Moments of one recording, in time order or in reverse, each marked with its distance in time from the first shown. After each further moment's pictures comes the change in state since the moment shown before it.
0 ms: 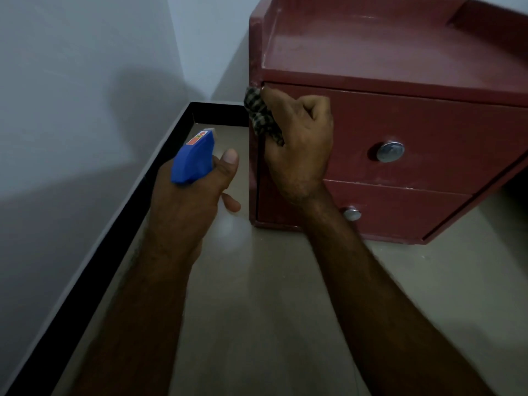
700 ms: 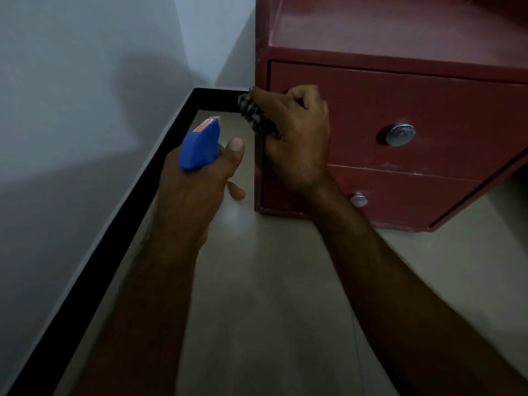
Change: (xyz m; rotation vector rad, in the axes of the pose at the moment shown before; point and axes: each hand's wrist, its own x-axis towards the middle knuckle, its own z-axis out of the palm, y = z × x) left_hand -0.003 -0.007 -0.002 0.020 -0.010 -0.015; right_hand -0.011 -0.002 -0.002 -0.002 -0.142 -0.103
